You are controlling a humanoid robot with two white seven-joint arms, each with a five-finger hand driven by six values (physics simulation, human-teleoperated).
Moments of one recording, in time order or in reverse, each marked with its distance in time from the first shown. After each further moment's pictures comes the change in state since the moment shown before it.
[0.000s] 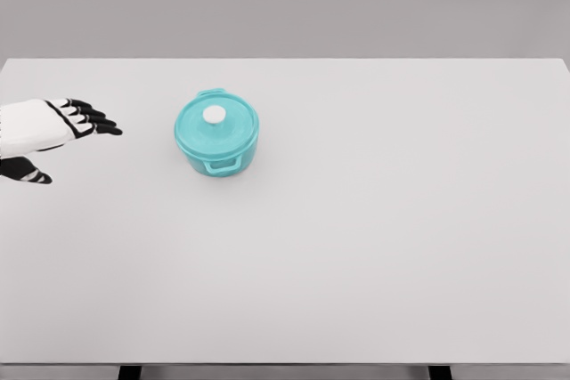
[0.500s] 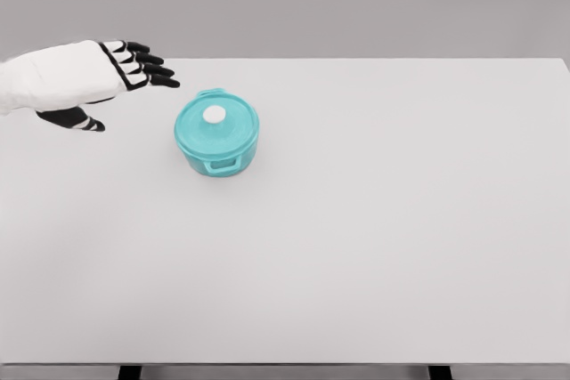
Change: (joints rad) left arm -0.296 -0.176 -0.080 -0.049 -0.010 -0.028 -0.066; right arm 0.009 0.000 0.000 0.001 0.000 0.001 -0.001
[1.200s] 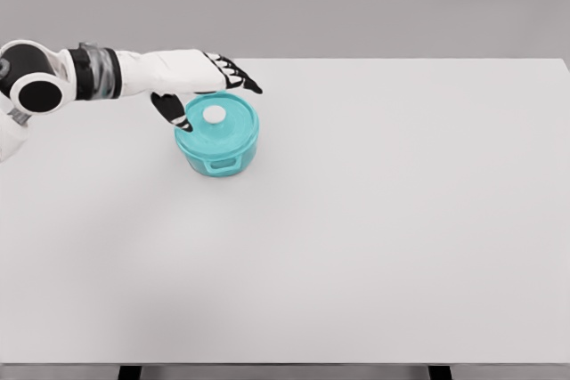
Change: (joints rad) left arm -0.338 -0.266 -0.494 0.322 0.032 0.157 -0.010; right arm 0.000 0.000 0.000 0.000 0.000 0.000 0.000
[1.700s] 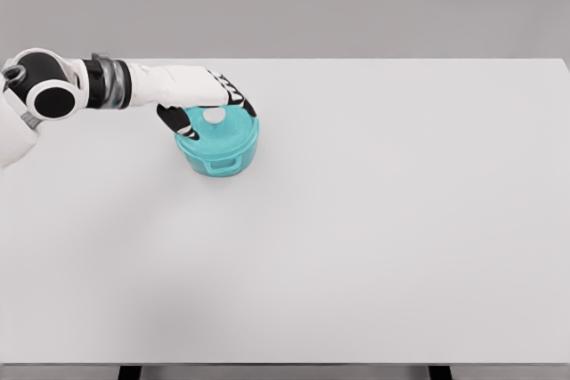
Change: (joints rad) left arm -0.032 -0.006 -0.094 0.041 0.005 0.008 0.000; right arm 0.000 0.000 0.000 0.000 0.000 0.000 0.000
